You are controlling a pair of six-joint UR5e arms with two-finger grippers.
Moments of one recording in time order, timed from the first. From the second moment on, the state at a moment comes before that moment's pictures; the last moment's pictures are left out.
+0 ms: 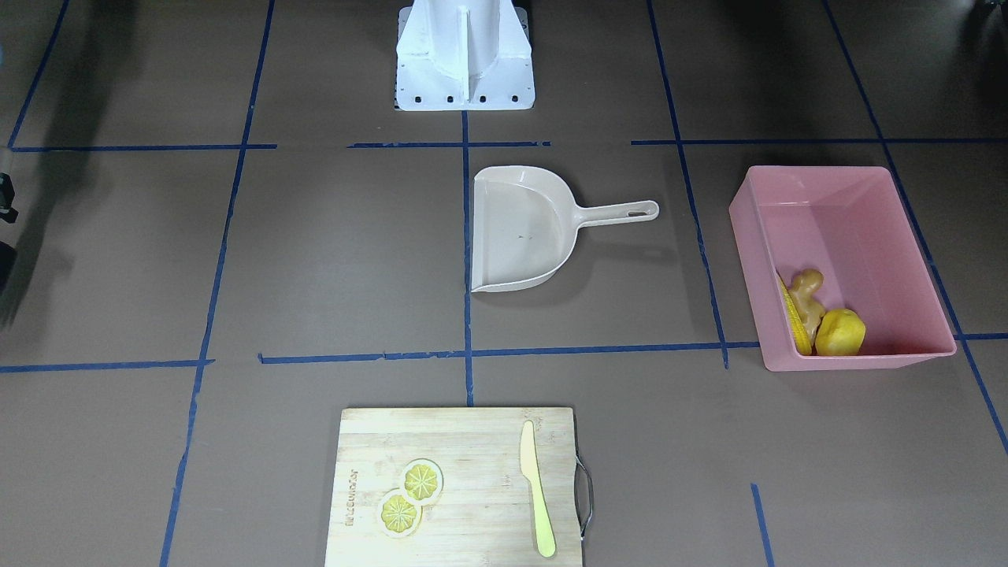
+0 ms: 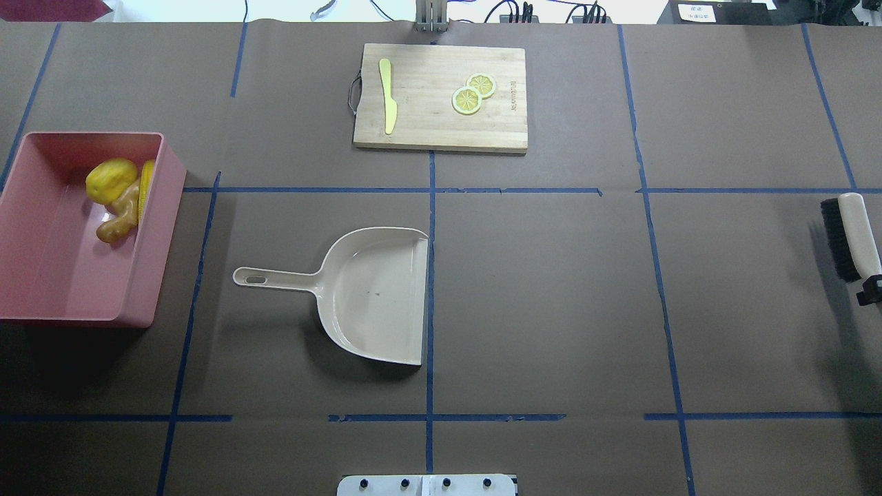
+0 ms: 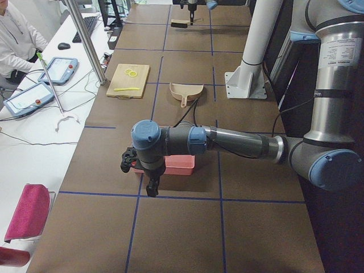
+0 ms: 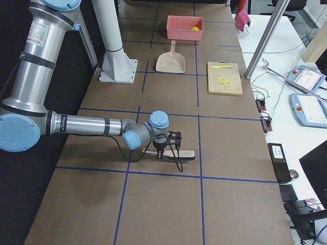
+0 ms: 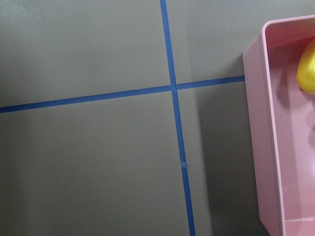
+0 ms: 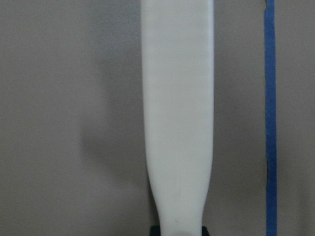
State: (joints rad) left arm -1.62 -1.57 -1.72 -1.38 -2.35 0.20; right arm 1.08 -1.88 1.73 -0.99 2.22 0.66
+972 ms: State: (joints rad) left arm -1.62 -1.57 -1.72 -1.38 -2.35 0.20; right arm 1.02 -1.87 1.72 -0.95 2.27 0.73
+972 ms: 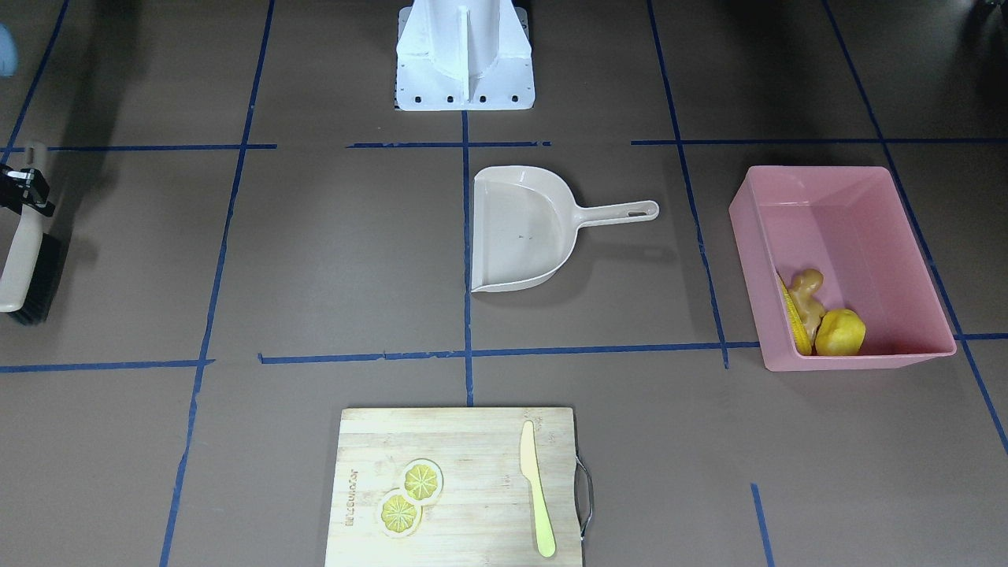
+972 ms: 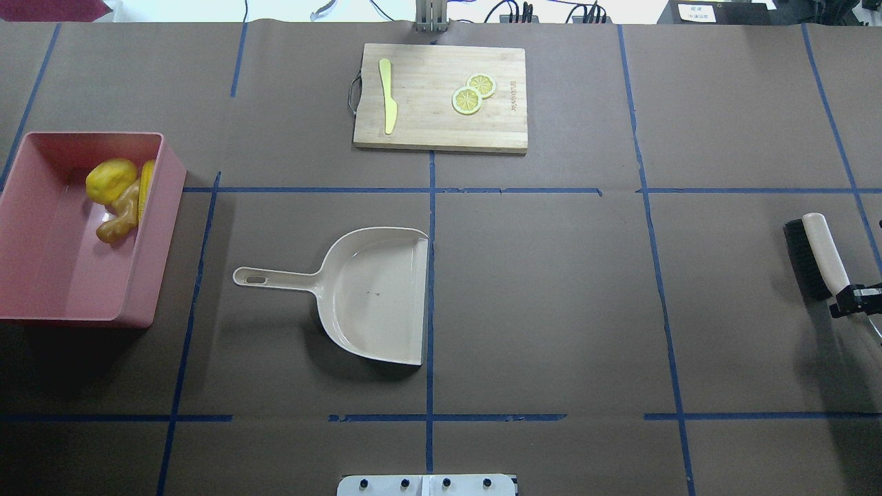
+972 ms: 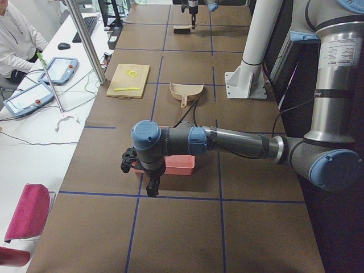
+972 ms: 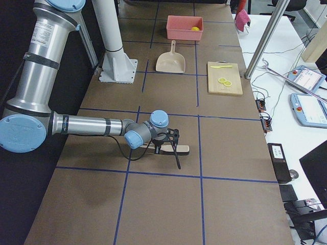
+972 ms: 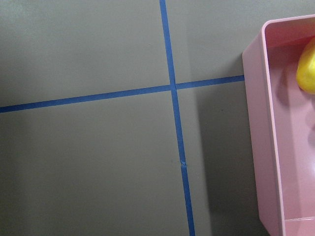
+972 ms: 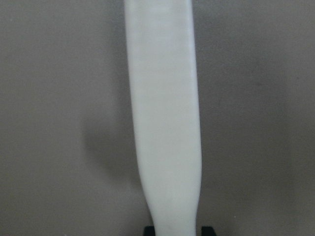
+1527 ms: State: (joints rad) left arm -1.62 -1.57 -1.72 -1.38 -2.35 0.21; right arm 1.06 -1.87 1.78 -0.96 2.28 0.72
